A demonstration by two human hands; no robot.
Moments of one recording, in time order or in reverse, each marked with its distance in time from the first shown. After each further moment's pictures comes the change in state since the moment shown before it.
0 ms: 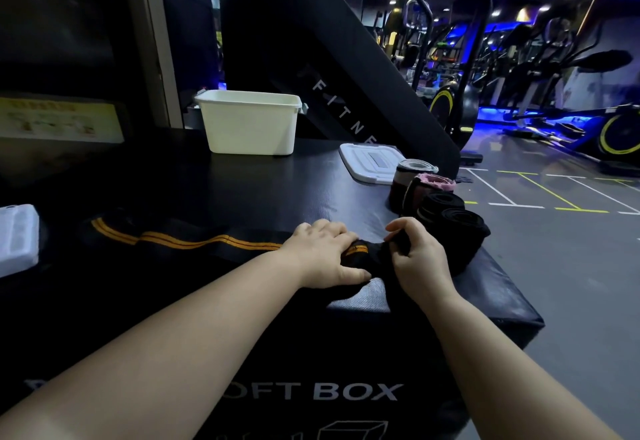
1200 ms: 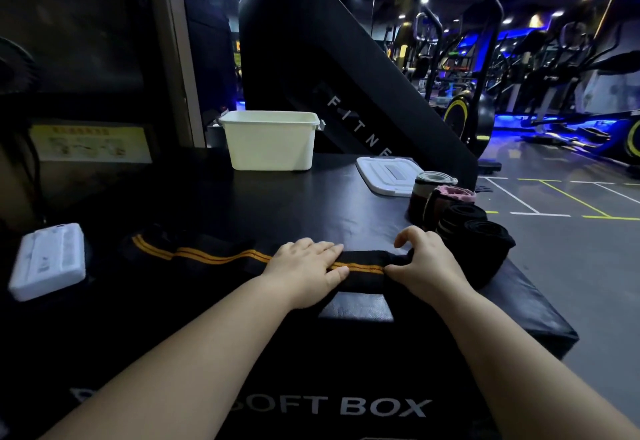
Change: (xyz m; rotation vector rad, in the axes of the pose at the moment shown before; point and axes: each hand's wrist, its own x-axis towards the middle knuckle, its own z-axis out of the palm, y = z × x) left_hand -0.041 -0.030 -0.006 0.037 -0.025 -0.146; right_hand 0.010 -0.029 -0.002 -0.301 -0.294 0.192
